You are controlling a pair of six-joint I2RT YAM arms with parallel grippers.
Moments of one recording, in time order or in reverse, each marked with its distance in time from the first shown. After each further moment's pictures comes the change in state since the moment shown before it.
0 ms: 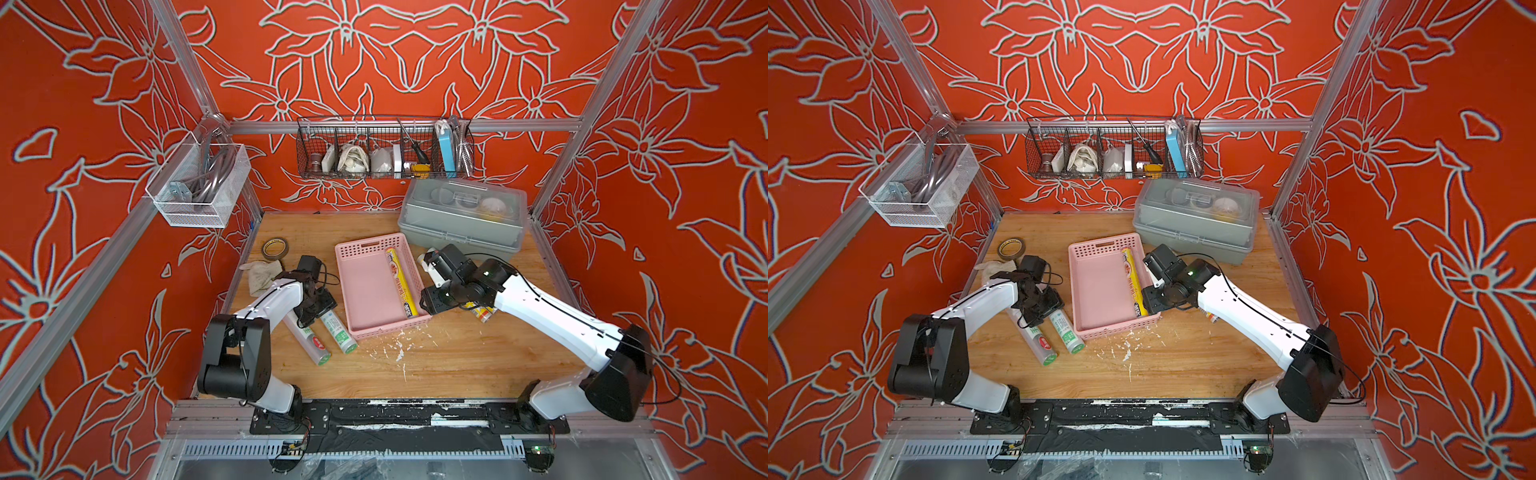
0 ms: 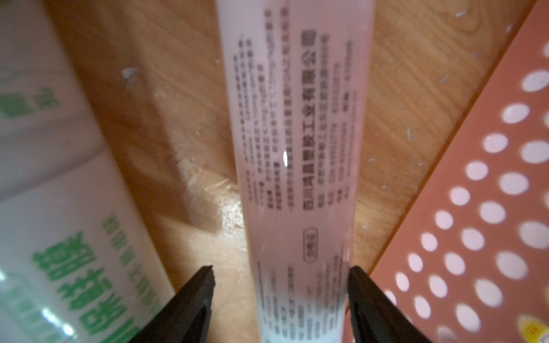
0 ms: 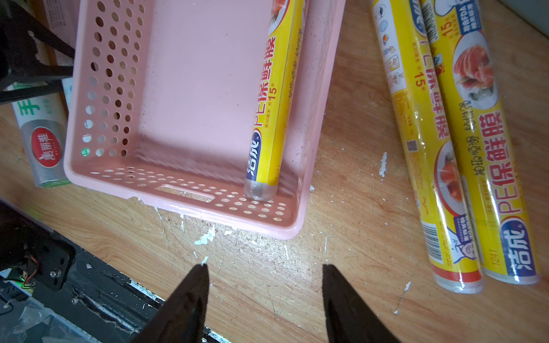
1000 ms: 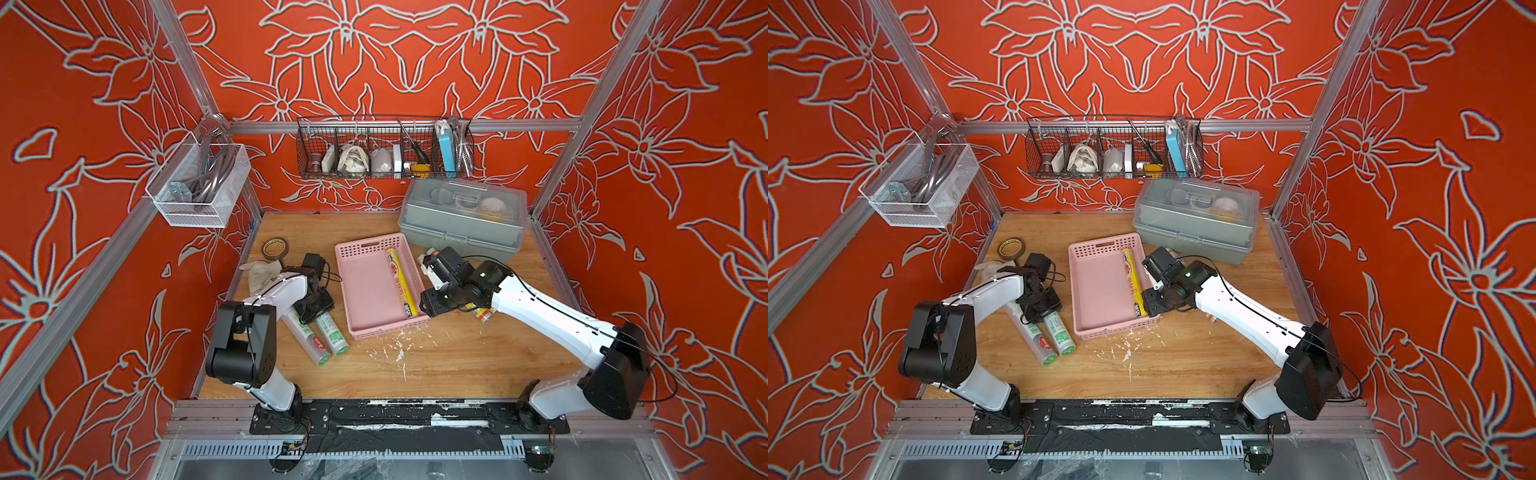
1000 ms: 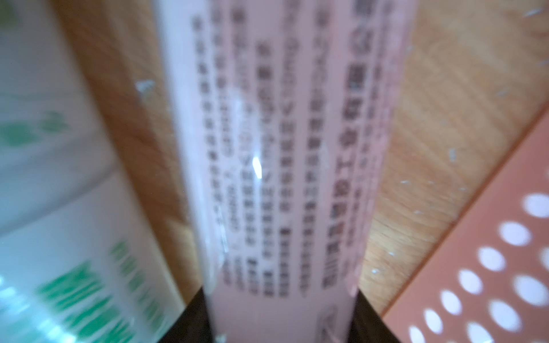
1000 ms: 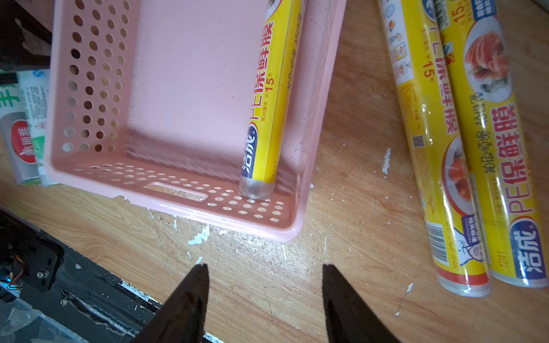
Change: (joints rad) left arm -0.014 0.050 0.093 -0.096 -0.080 0.014; right arm 0.000 0.013 -0.026 0.016 0.000 -0.006
